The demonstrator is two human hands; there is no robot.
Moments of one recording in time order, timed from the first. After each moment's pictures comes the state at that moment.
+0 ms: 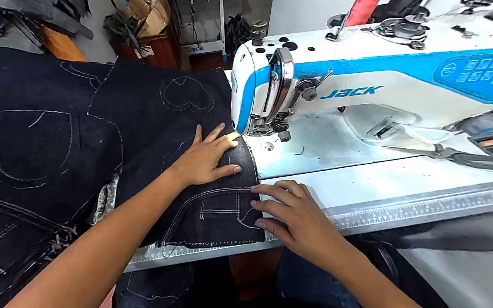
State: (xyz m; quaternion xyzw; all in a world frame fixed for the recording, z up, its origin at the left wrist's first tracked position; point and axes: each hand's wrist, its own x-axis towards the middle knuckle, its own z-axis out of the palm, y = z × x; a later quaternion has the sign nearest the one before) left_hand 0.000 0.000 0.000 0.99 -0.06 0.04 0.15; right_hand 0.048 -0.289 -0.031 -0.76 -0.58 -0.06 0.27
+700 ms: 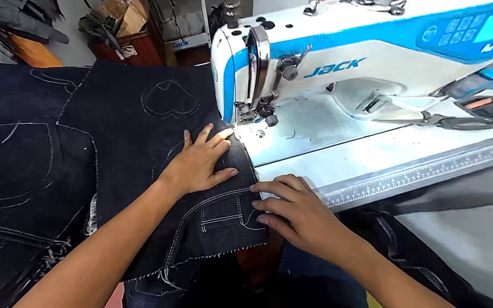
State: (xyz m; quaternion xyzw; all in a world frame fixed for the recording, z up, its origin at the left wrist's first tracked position) left_hand -0.018 -0.023 0.011 1.00 -0.06 0.00 0.04; right_hand 0.031 -0.303 -0.034 -0.76 -0.58 -0.05 0.30
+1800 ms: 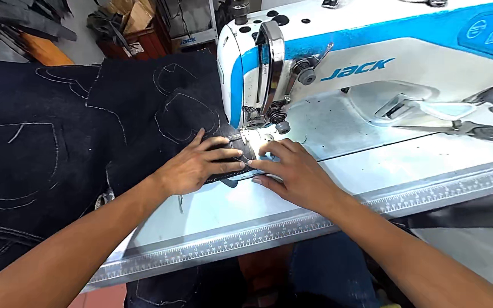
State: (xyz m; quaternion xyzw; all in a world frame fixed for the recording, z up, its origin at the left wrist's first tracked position) left_hand -0.024 0.018 -0.001 0.96 -0.27 0.07 0.08; right_hand 0.102 -0.252 -0.024 -0.75 -0.60 -0.13 0.24
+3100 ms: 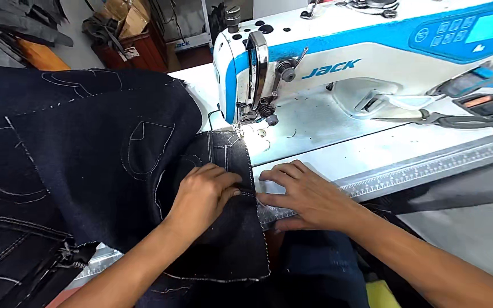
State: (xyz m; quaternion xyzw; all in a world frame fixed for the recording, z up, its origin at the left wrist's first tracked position) left_hand -0.078 -0.070 0.013 0.98 -0.06 0.17 0.12; right_hand 0.075 -0.305 -0.025 -0.68 -0.71 -0.12 0.15
